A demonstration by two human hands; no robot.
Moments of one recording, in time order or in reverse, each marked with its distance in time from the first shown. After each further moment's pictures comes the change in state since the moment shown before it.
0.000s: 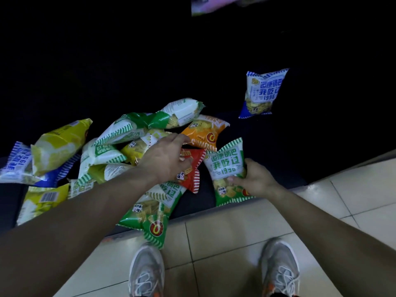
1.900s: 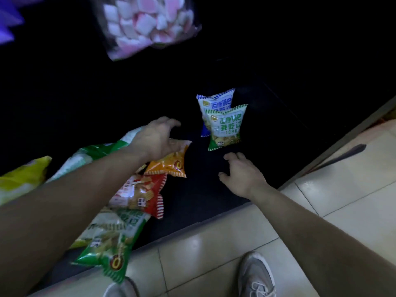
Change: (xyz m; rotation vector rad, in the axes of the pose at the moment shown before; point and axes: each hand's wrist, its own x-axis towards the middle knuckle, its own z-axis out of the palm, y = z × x) left_hand 0.110 0.090 -0.031 0.119 0.082 0.109; right_hand -0.016 0.017 -0.094 -0.312 0.160 -0.069
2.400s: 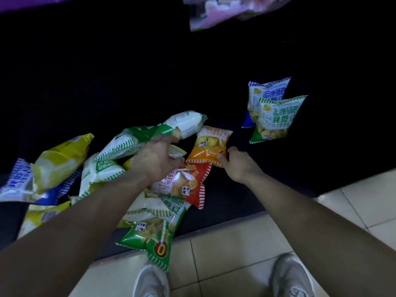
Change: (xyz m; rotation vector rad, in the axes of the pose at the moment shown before) left_hand -0.095 -0.106 0.027 -0.147 -0.001 -0.262; right_hand 0.063 -0.102 0.077 0.091 -0.089 0.068
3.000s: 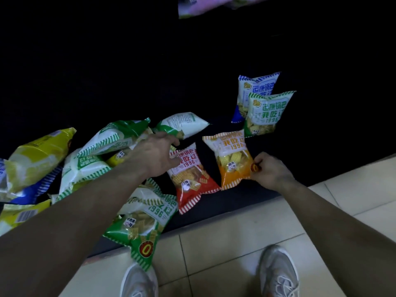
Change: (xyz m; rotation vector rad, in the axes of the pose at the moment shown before) left_hand 0.010 0.016 0.007 0.162 -0.149 0.105; right_hand -0.025 0.091 -0.034 -0.064 0.032 0.210
